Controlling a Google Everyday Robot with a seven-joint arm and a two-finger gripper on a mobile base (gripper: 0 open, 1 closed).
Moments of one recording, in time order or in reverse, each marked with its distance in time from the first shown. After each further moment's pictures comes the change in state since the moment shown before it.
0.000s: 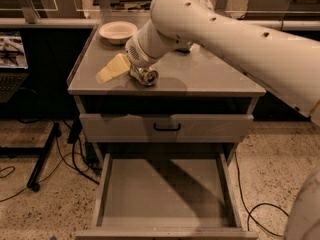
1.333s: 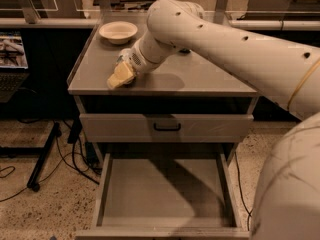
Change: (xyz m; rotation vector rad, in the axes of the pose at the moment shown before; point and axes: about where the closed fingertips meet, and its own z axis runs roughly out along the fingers) arm 0.023 -0.030 0.032 0.048 0.091 0.032
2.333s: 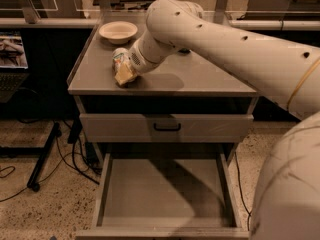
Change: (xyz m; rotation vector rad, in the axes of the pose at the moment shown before) arm 0.000 0.000 0.000 0.000 0.000 0.000
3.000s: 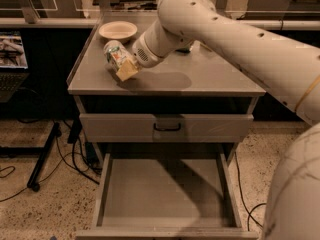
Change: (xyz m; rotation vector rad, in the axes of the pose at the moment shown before) arm -0.011 0.012 -0.019 -0.100 -0.052 -0.168
